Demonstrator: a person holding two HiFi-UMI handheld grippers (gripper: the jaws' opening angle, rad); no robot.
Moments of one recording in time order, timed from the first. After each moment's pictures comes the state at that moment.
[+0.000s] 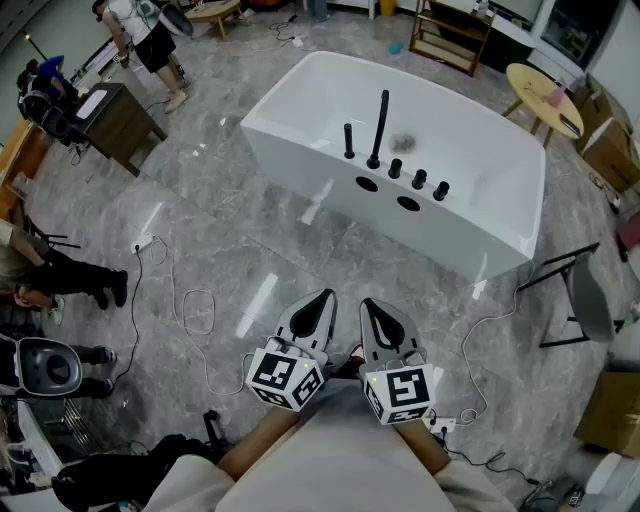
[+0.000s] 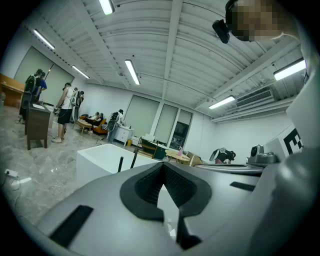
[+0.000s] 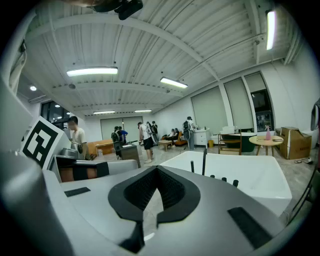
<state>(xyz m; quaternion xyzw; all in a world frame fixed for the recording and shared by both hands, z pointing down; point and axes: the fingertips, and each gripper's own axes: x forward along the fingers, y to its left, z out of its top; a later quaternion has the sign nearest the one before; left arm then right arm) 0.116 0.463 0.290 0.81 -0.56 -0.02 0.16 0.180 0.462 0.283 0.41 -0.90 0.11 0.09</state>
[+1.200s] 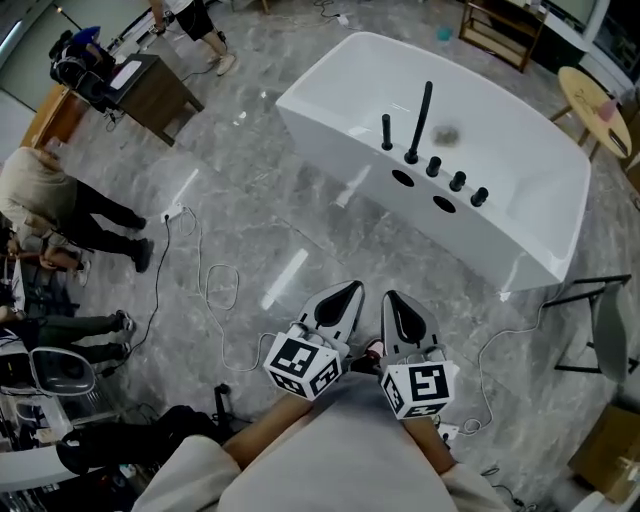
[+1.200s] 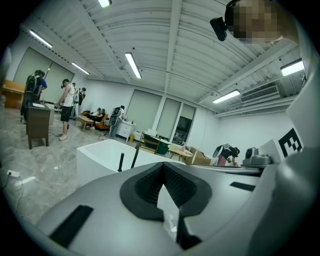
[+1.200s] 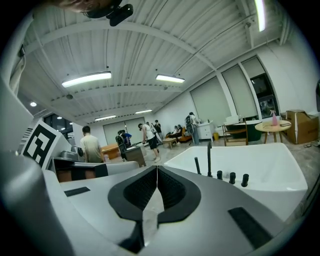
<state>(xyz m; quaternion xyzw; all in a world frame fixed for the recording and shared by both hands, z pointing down) 0.128 0.410 0.309 0.81 -0.56 0.00 0.18 0.184 0.405 0.308 0.38 -0.91 0.16 0.07</state>
